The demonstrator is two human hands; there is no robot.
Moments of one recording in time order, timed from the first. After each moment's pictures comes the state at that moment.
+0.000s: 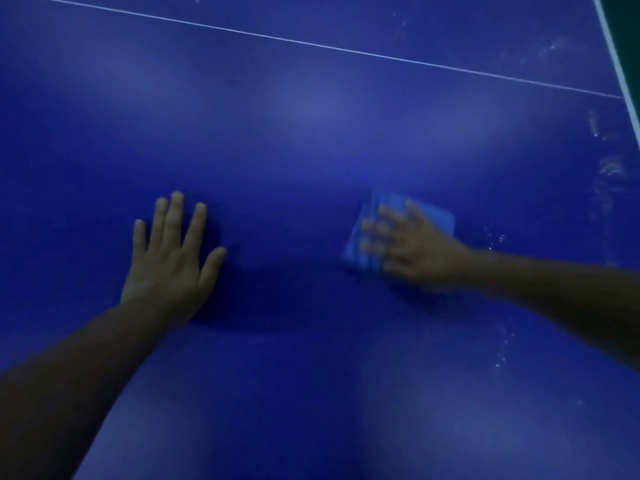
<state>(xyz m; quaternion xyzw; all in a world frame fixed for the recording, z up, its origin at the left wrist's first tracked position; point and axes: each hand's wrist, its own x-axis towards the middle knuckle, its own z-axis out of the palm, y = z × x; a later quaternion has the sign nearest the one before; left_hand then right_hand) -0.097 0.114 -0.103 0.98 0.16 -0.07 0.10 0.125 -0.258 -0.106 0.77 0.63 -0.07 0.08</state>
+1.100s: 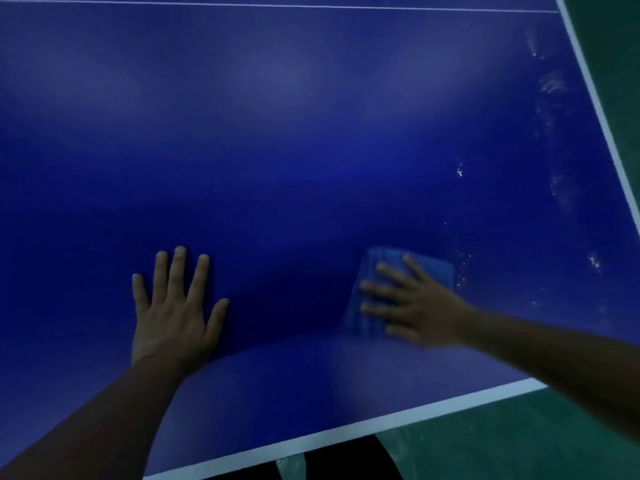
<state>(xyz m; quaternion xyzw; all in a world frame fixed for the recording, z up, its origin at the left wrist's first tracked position) -0.183 0.050 -0.109 0.98 0.09 -0.15 0.04 -0.054 -0.366 -0.097 0.80 0.58 -0.11 0.05</state>
